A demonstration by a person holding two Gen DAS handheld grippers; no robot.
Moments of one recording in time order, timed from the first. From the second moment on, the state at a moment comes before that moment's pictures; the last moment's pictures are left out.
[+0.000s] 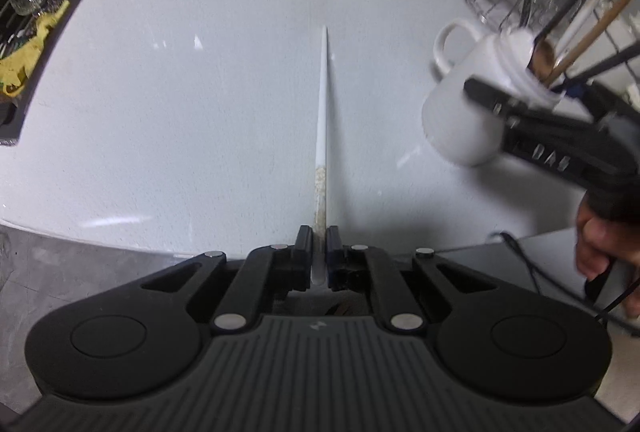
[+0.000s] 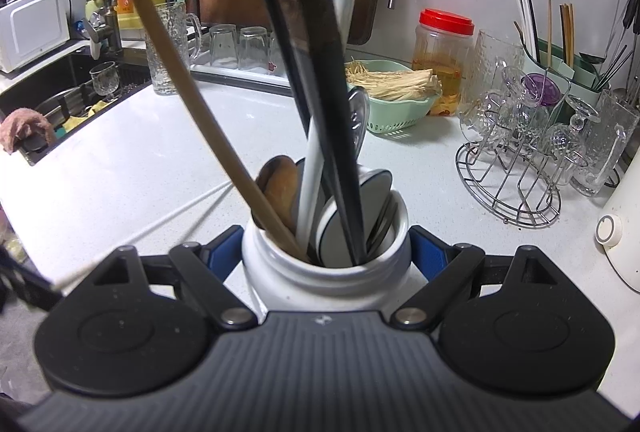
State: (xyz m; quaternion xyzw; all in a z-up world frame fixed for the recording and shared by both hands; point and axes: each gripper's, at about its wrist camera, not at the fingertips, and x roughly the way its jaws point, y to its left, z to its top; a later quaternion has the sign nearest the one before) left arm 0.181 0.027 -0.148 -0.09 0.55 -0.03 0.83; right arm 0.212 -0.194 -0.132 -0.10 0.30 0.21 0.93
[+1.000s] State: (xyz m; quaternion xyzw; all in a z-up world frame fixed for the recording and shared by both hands) left arm 0.224 -0.002 0.014 0.01 0.42 -0.08 0.91; right arm 0.208 -0.194 -0.135 -0.09 0.28 0.21 0.93
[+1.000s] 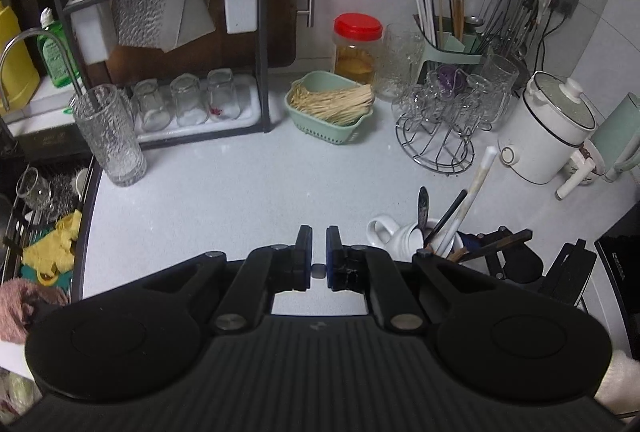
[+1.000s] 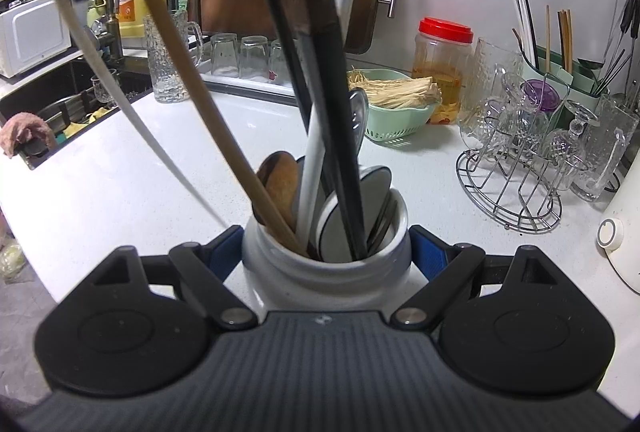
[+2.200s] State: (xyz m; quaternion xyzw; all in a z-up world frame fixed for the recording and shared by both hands) left arm 0.250 -0.067 0.145 0.08 0.31 -0.19 0.93; right arm 0.208 -0.189 -0.136 -0.09 0.27 0.20 0.94
